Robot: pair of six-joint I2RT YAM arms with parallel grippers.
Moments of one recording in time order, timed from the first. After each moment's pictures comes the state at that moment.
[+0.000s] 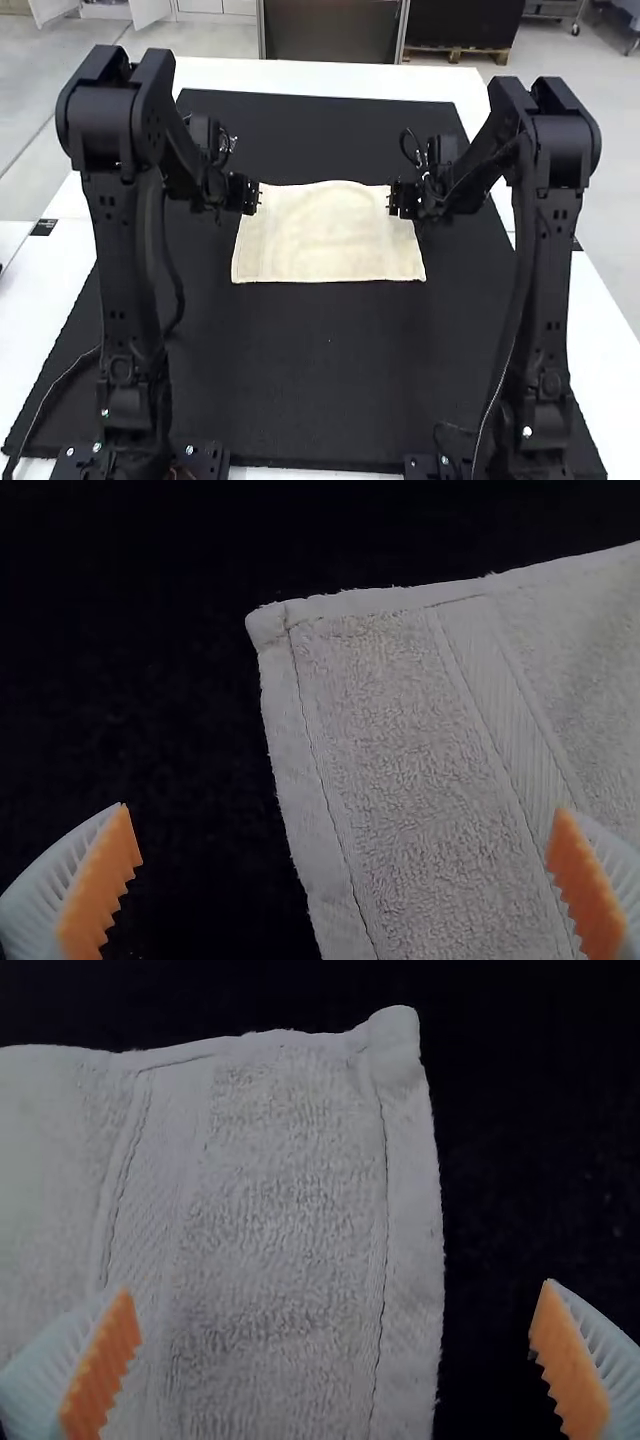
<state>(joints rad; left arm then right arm) 0.02 2.01 0.99 0.33 0.24 0.11 0.12 2.17 1.13 0.33 -0.17 0.07</state>
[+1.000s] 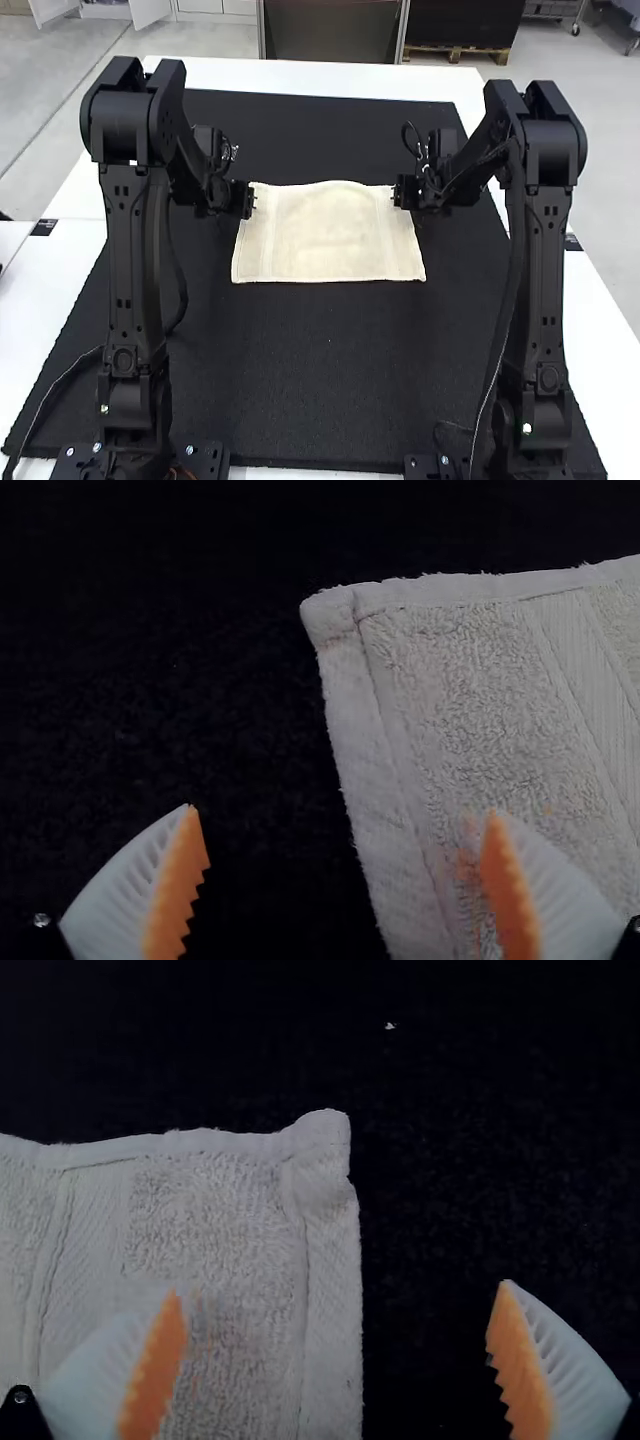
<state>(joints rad) 0.04 2.16 1.09 0.37 0.23 0.11 0.11 2.27 1.27 0.31 -0.16 0.05</state>
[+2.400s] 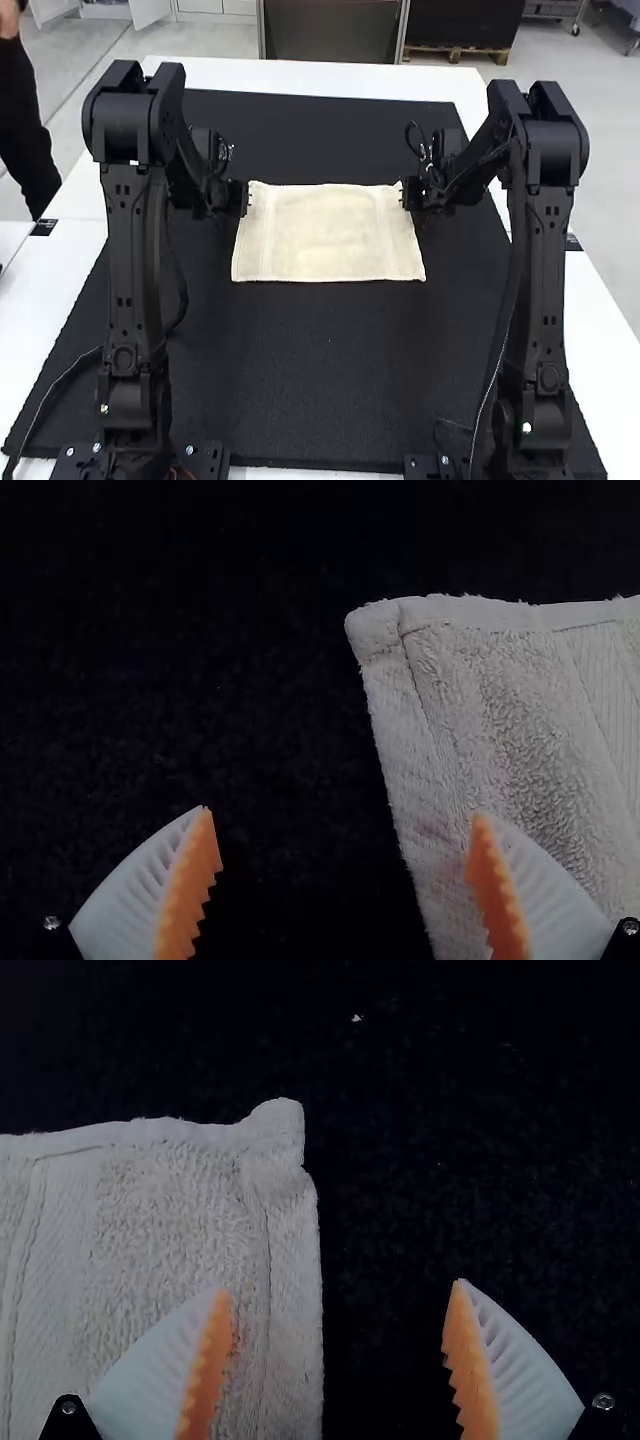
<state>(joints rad) 0.05 2.19 1.10 0.43 0.22 0.07 0.09 2.28 1.28 0.28 -0.18 0.01</state>
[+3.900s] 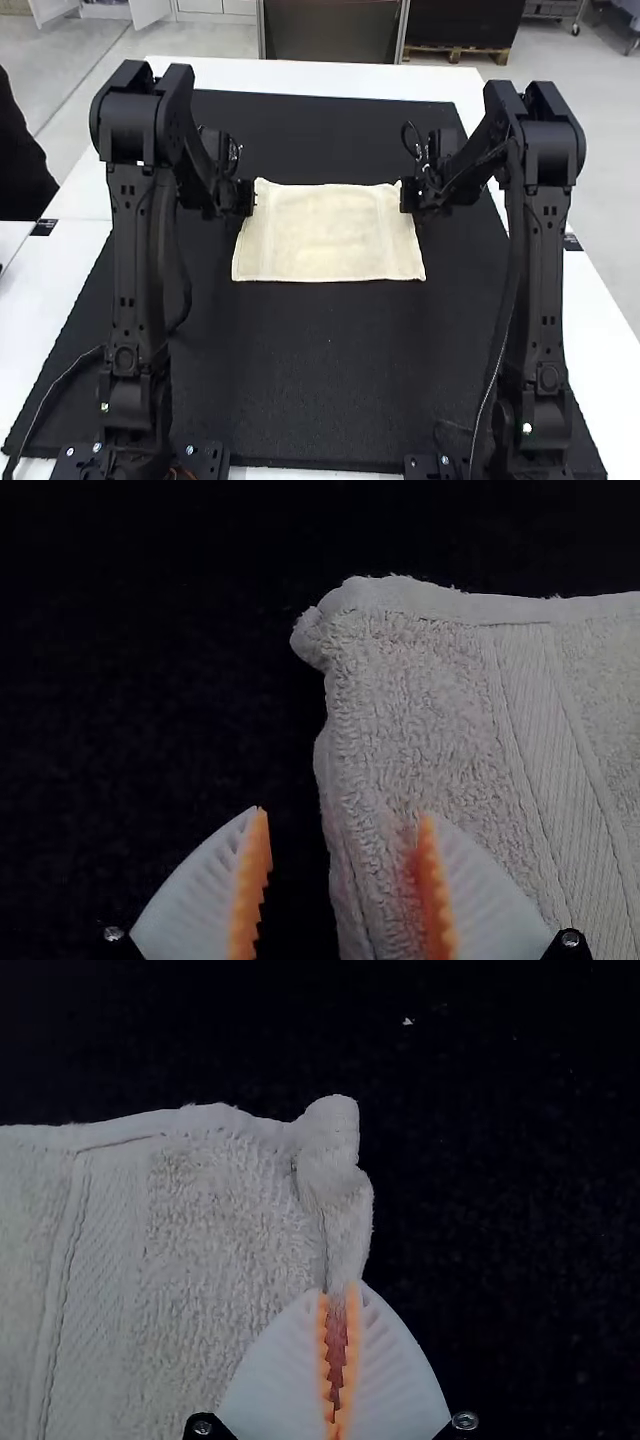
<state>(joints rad) 0.00 2.19 1.10 0.43 0.21 0.02 0.11 2.28 1.28 0.29 -0.19 0.00</state>
